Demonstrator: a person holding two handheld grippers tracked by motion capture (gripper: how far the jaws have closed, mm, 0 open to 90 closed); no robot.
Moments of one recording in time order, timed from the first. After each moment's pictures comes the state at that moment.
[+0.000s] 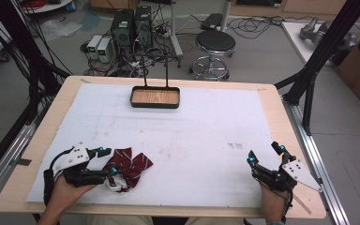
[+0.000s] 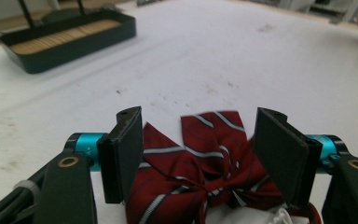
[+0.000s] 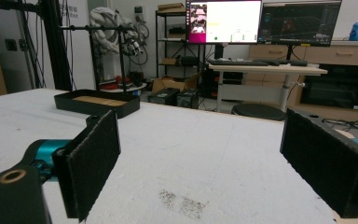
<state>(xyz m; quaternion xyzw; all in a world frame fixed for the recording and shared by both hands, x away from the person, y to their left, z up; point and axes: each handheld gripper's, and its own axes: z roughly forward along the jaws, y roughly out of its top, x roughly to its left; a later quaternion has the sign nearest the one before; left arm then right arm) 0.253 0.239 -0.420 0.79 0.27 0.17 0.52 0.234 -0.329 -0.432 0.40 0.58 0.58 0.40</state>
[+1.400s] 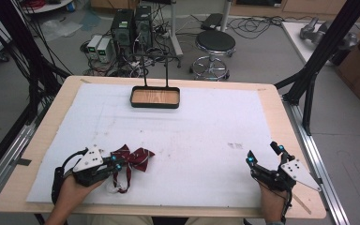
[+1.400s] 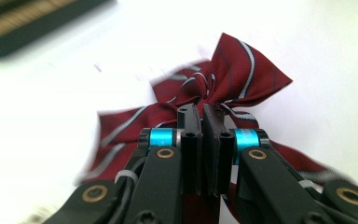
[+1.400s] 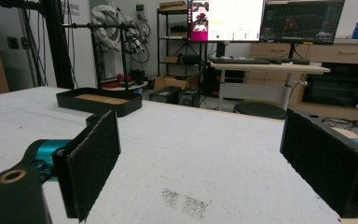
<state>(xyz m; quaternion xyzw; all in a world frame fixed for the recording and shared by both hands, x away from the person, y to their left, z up) 0.258 0.223 -0.420 0.82 0.25 0.20 0.48 0.235 -0.327 -0.433 0.40 0.59 0.58 0.40</state>
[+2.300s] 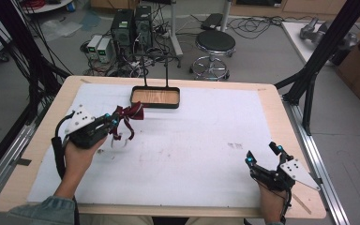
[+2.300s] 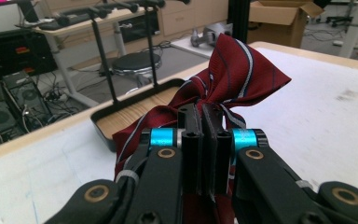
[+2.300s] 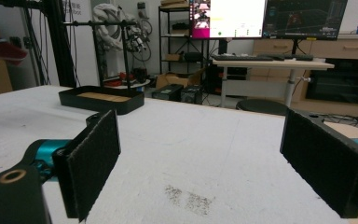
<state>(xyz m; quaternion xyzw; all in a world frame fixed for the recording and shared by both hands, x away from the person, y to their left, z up) 0.328 0.220 -0.348 0.72 0.32 0.30 0.54 0.236 -0.326 -0.435 0.40 0.59 0.58 0.39</state>
